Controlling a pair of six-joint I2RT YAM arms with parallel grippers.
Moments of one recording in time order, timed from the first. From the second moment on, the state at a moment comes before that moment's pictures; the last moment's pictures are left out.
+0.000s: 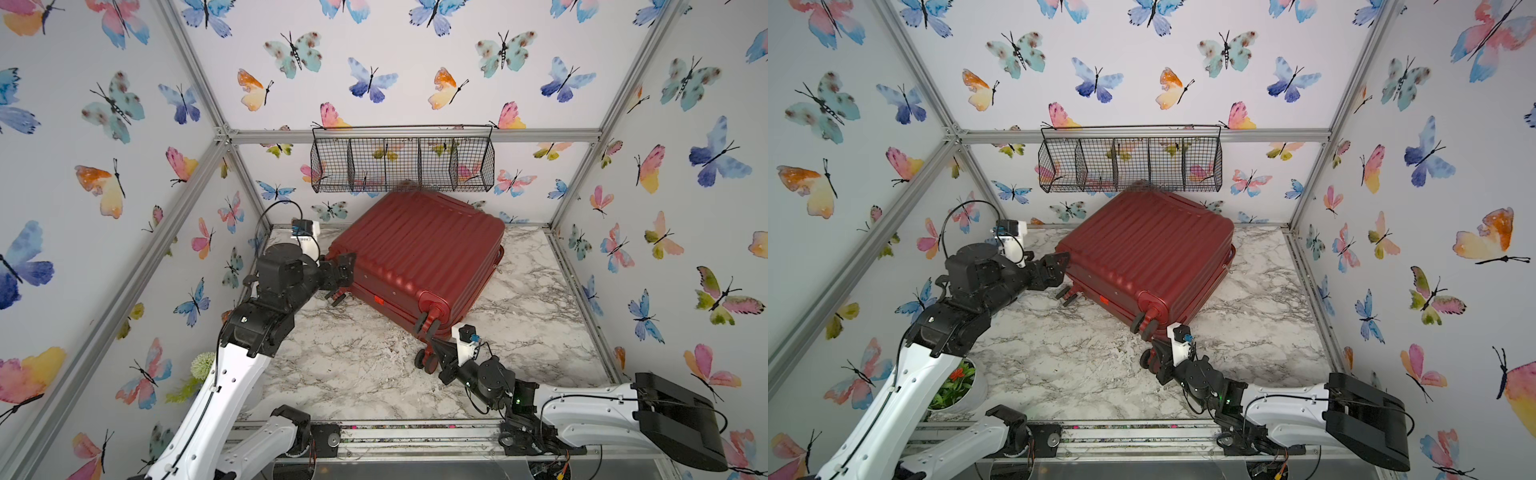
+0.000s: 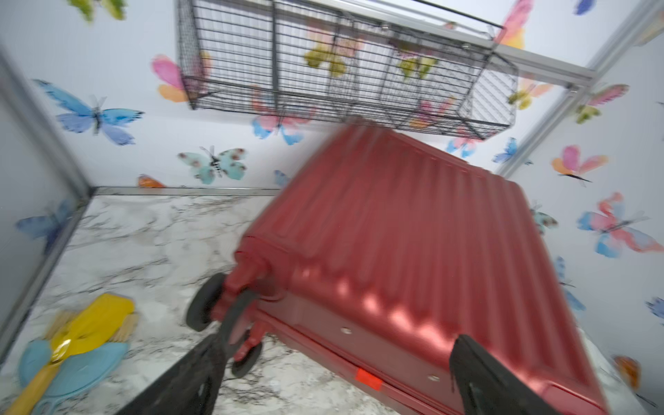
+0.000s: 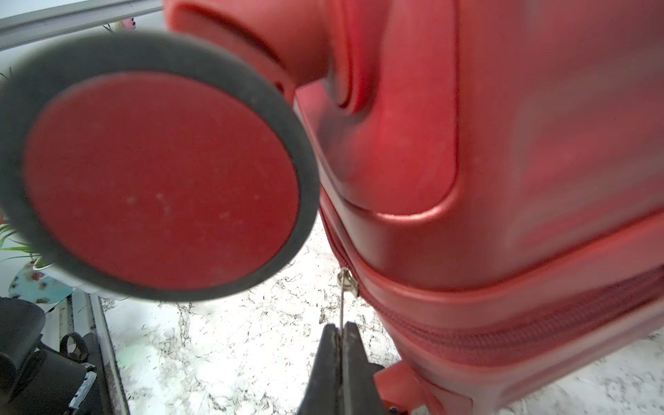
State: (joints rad) left arm -0.25 1.00 1.19 -0.57 0.07 -0.24; right arm 1.23 1.10 0.19 0.74 0.44 0.41
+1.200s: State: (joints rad) left arm 0.00 1.49 1.26 -0.68 0.49 0.17; right arm 1.16 0.96 0.24 0.46 0.30 0.34
